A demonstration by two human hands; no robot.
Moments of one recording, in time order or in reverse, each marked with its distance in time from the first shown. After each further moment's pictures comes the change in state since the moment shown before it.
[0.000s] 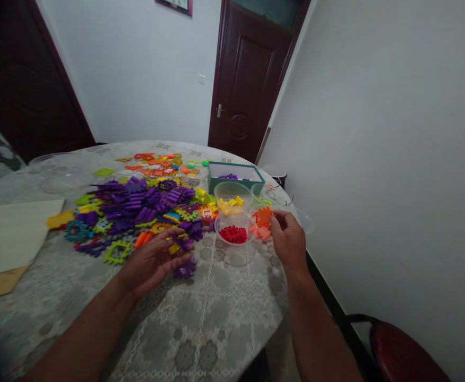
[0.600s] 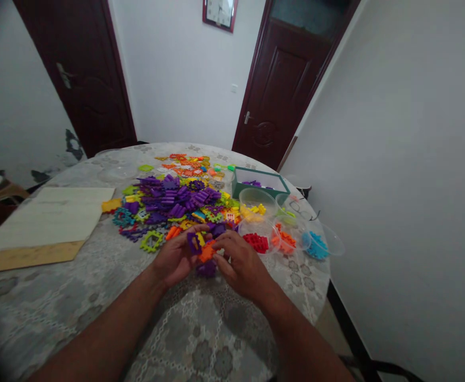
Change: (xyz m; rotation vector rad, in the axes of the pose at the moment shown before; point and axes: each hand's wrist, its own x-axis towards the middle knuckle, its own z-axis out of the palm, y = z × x) left_hand 0.003 -0.004 -0.006 -0.182 -0.009 0.011; right_hand -0.074 -0.080 0.083 0.120 -0.788 -0.646
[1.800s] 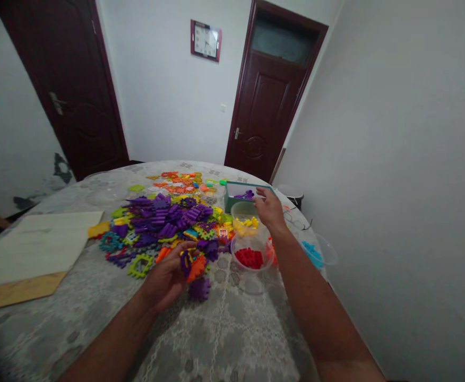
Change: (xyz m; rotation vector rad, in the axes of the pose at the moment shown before) left_hand 0.001 -0.002 0.003 0.096 0.073 0.124; right_hand 0.111 0.113 -0.104 0.067 0.603 0.427
